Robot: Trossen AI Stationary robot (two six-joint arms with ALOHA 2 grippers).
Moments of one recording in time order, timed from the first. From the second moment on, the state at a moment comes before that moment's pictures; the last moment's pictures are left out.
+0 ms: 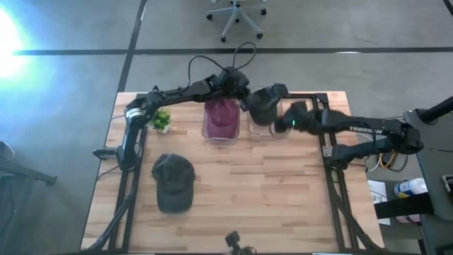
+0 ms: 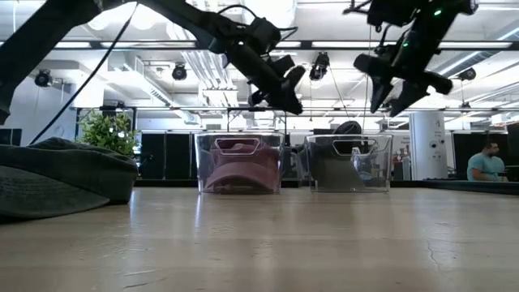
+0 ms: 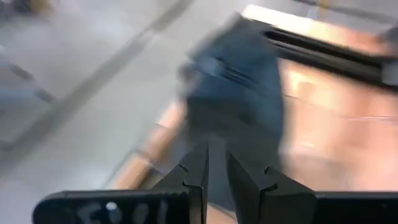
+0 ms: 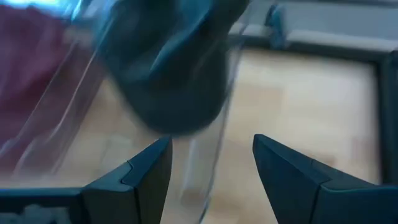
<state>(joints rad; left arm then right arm) 0.46 2.01 1.76 -0.26 -0.03 -0.01 -0.29 1.10 0.85 -0.78 0.52 0.94</state>
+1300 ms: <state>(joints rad) 0.50 2.21 1.79 -0.14 0.03 0.02 -0.77 1.67 1.31 -0.67 0.24 0.13</state>
